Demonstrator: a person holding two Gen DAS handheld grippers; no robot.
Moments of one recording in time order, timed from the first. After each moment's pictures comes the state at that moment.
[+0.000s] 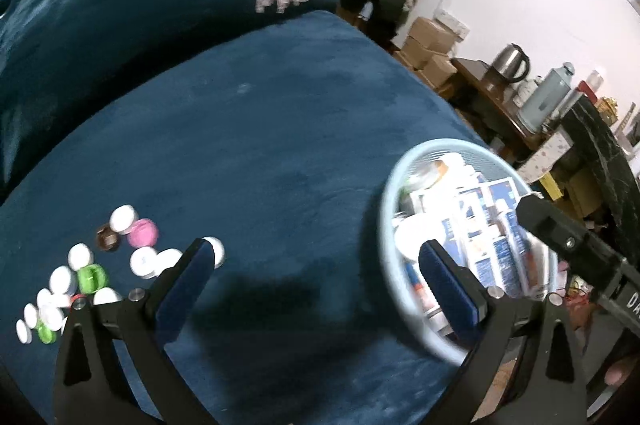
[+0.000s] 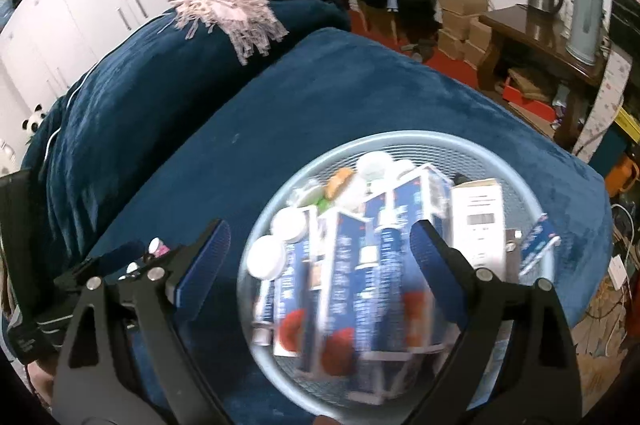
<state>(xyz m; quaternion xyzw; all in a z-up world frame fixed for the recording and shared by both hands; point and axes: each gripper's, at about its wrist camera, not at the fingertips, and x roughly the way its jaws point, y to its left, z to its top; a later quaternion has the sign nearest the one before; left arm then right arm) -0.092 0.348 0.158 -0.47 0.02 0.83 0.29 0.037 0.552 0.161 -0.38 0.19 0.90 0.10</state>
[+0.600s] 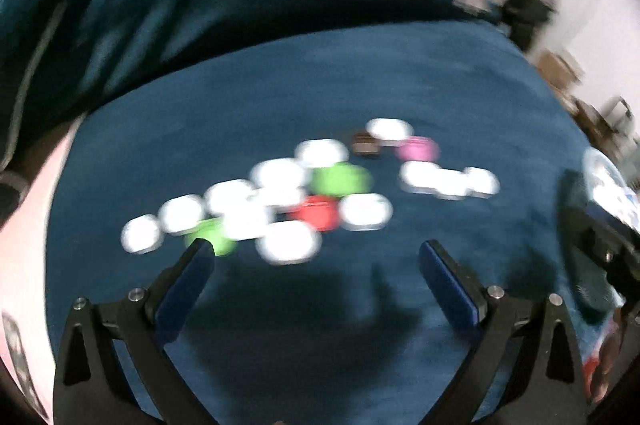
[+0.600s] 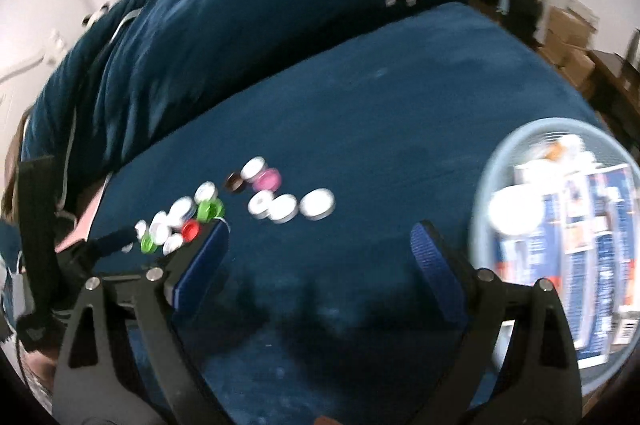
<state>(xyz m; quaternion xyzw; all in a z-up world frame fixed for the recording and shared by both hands) -0.096 0.122 0.090 -0.50 -0.02 0.86 0.07 -0.013 0.379 0.116 -0.44 0.08 0.89 -0.04</state>
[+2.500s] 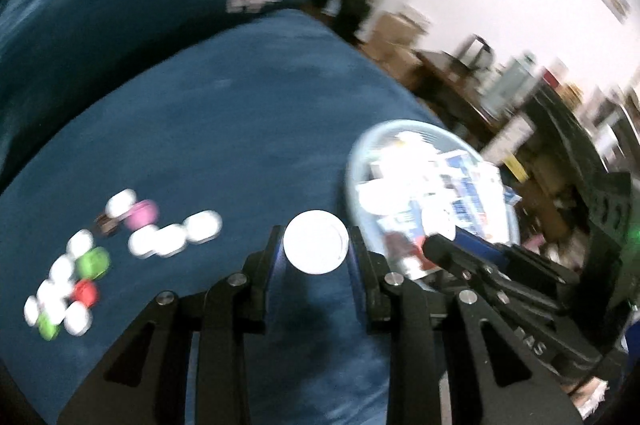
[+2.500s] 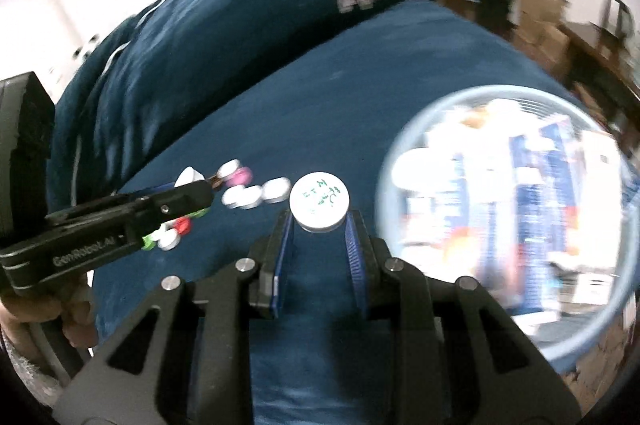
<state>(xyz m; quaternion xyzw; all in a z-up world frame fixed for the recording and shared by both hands) -0.068 0.341 0.179 -0.47 0.03 0.79 0.38 0.054 0.485 0.144 -0.41 0.16 0.90 0.03</state>
